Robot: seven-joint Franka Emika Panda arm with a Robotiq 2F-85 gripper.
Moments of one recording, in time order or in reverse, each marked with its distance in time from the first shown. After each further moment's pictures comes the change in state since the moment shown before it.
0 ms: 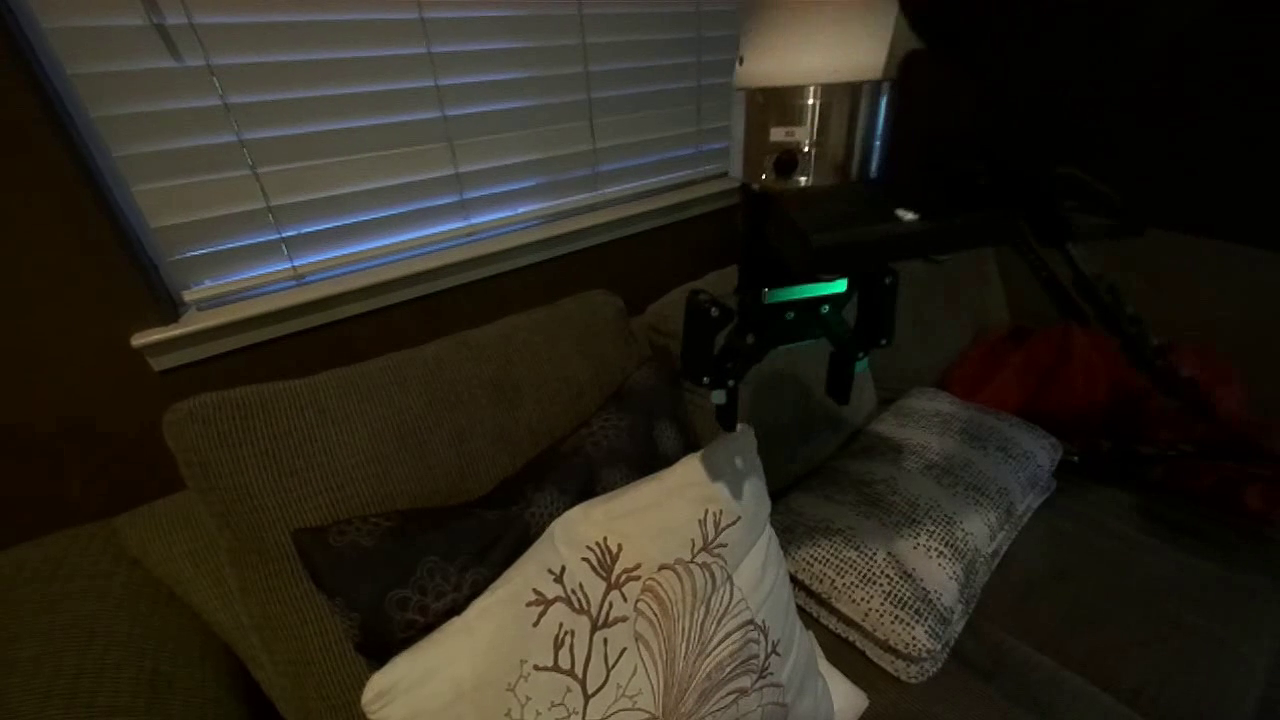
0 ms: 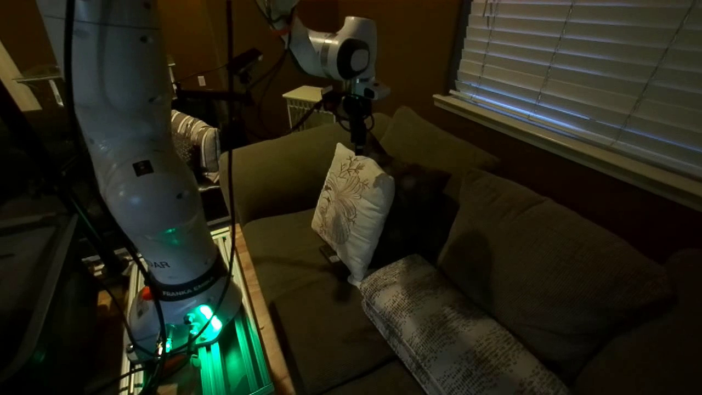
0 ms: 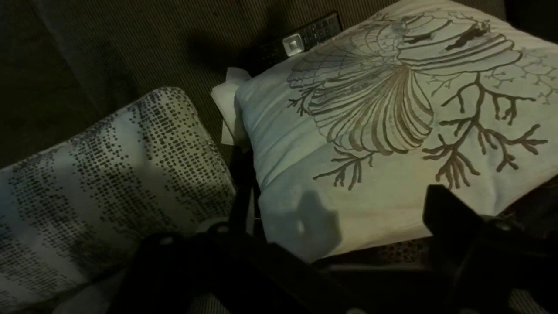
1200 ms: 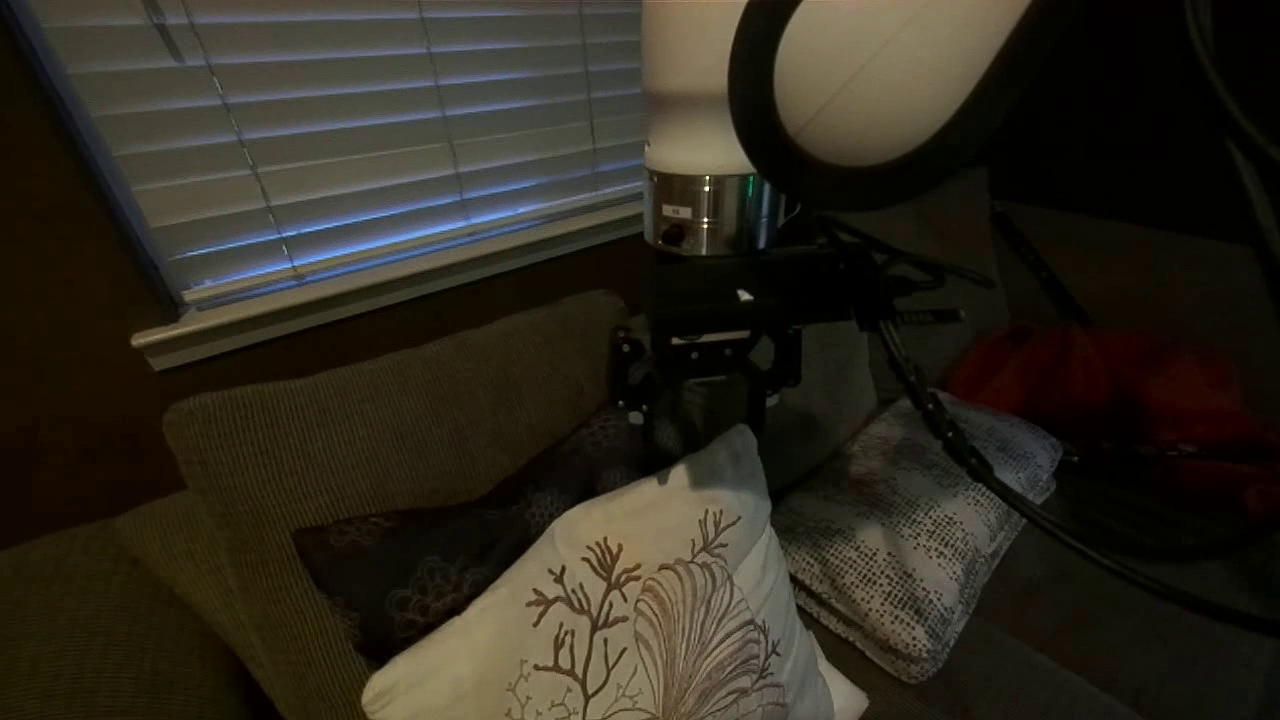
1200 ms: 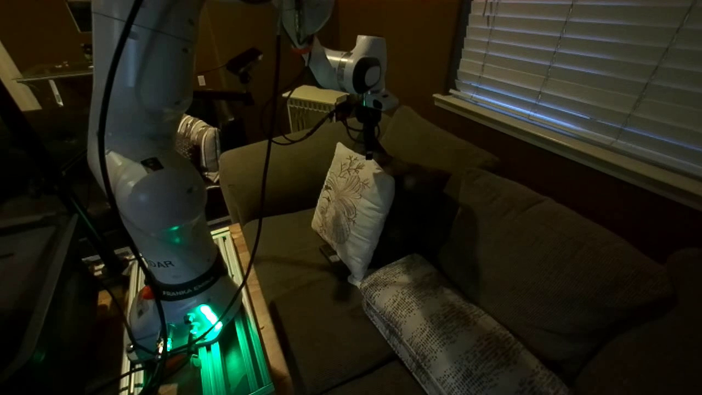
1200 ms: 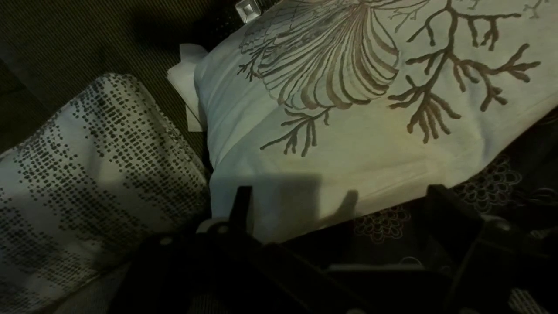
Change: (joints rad) arm 0.099 0.212 -0.097 0.188 -0.025 0.064 0.134
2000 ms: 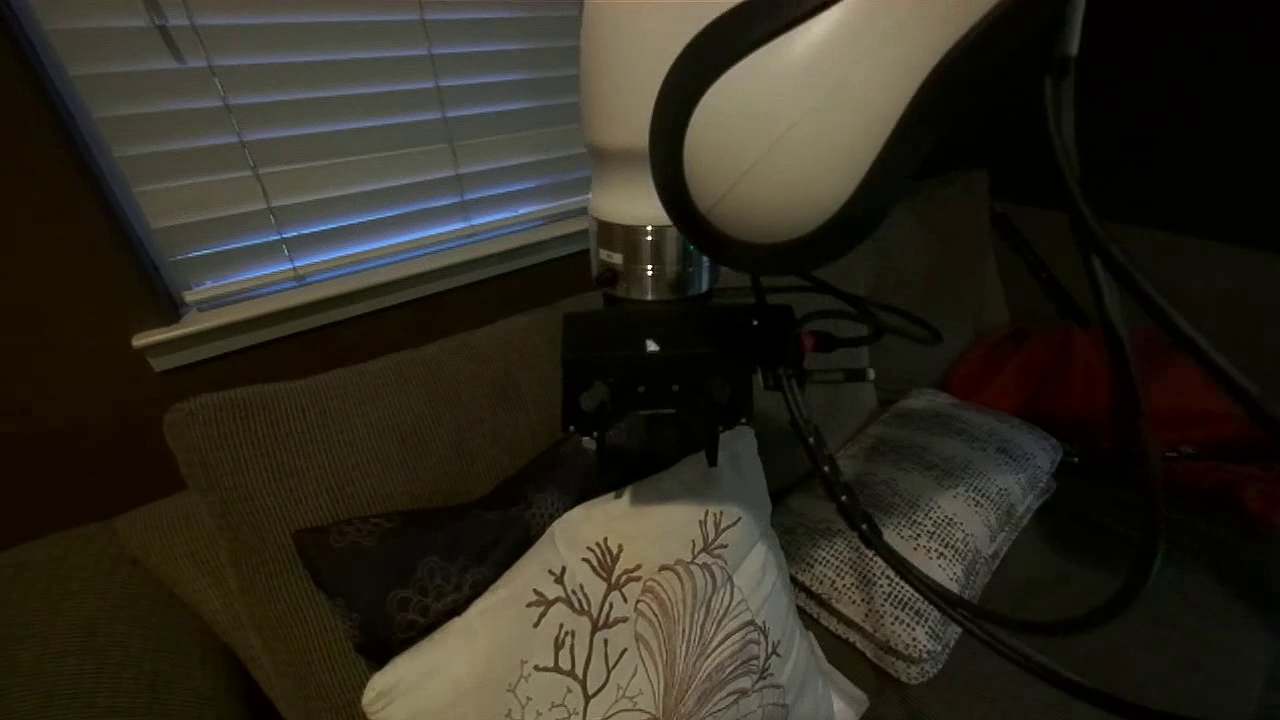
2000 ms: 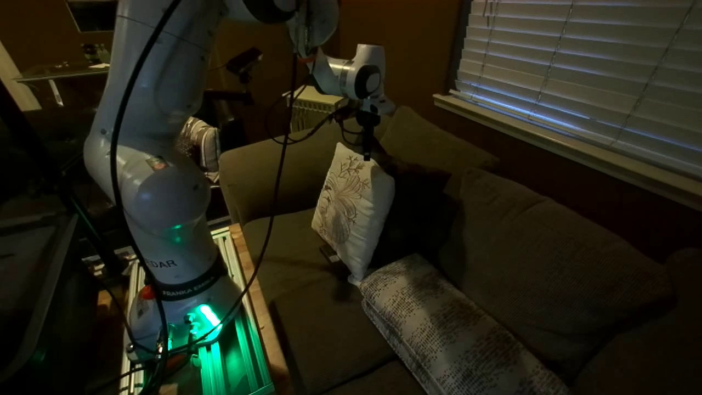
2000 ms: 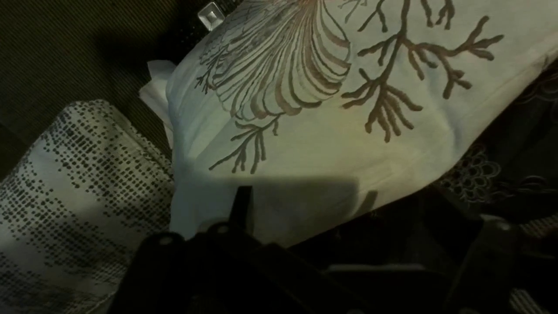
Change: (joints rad) arm 0.066 0.126 -0.031 0.132 -0.001 0.000 0.158
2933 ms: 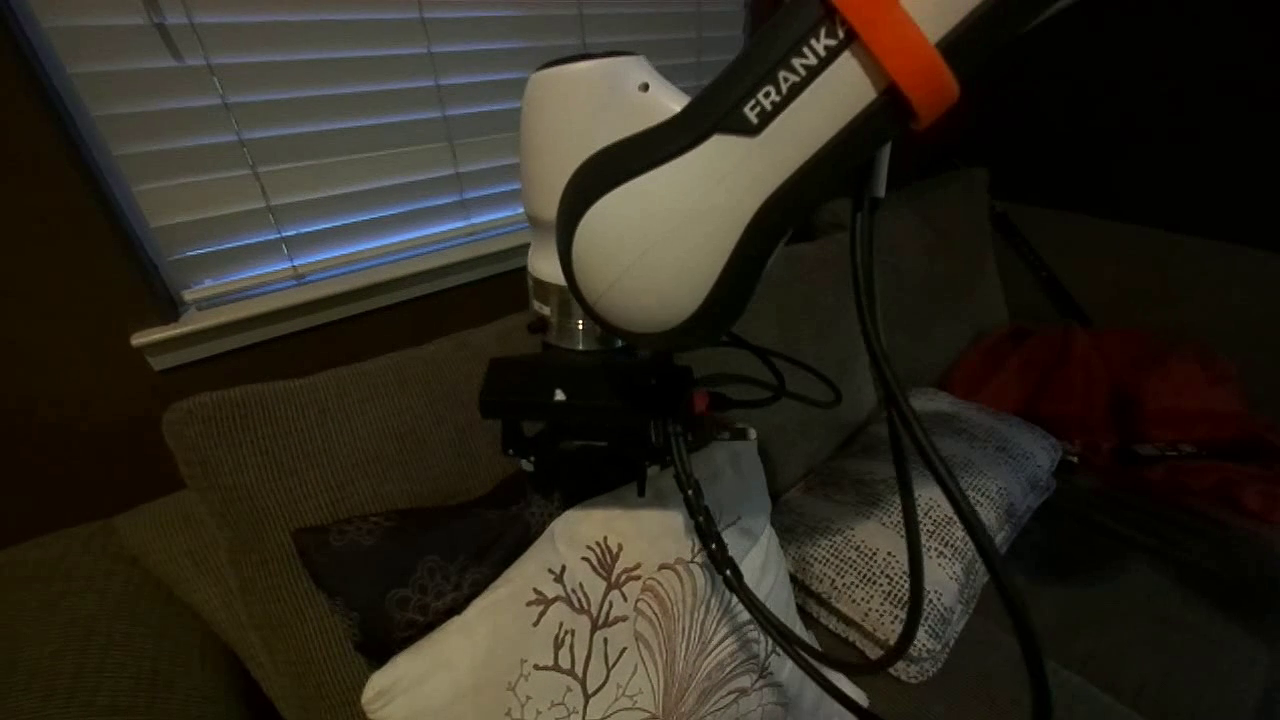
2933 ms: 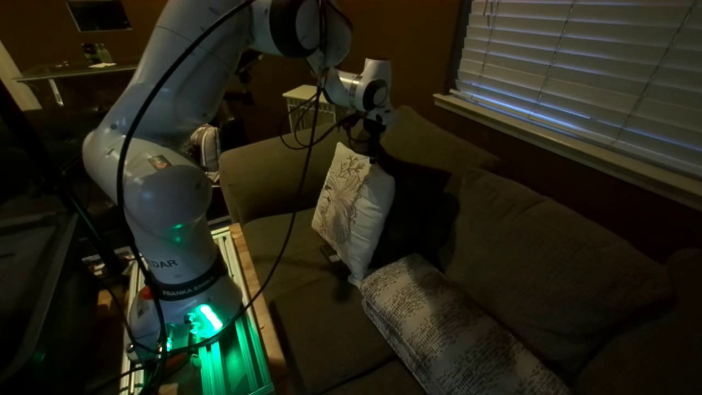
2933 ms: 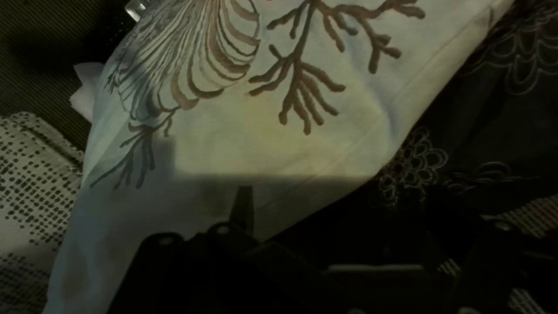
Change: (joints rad) arm 0.022 0.212 -0.009 0.231 0.030 0.035 0.045
